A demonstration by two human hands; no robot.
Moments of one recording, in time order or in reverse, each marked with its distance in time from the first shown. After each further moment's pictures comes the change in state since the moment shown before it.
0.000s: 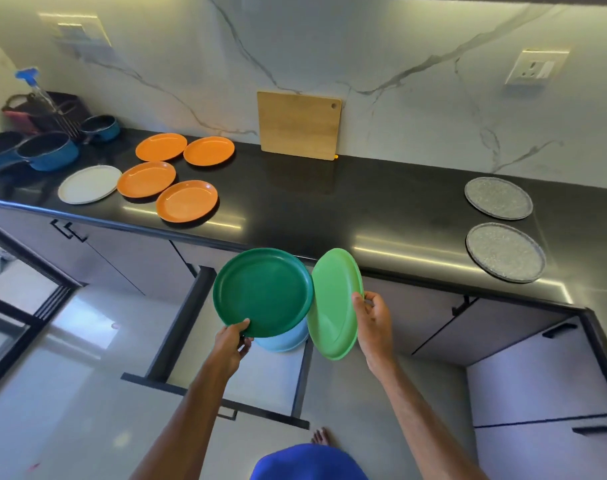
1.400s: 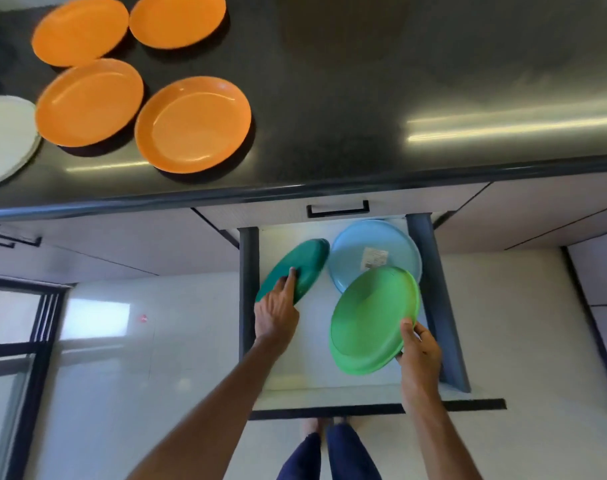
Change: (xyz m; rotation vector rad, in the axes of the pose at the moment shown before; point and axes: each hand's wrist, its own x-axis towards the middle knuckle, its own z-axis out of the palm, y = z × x) left_hand 0.352 0.063 -0.141 1.823 -0.188 0.876; right_hand -0.019 0.234 0.342 0.220 0.566 0.521
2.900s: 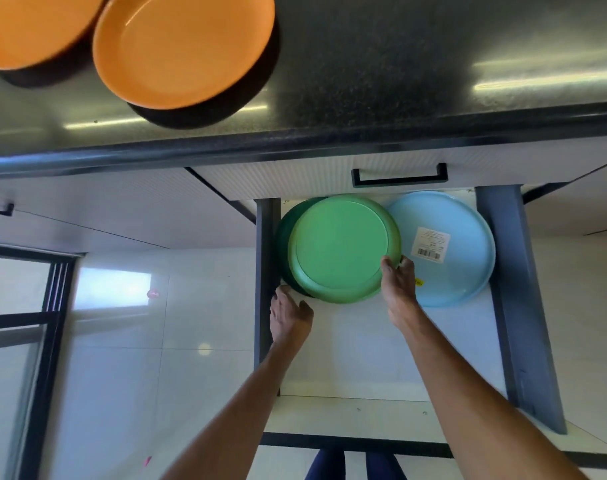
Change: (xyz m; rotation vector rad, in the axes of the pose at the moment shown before) left_hand 0.046 -0.058 0.121 -0.556 -0.136 -0.541; right_hand 0.154 0.090 0.173 -0.393 -0.138 -0.008
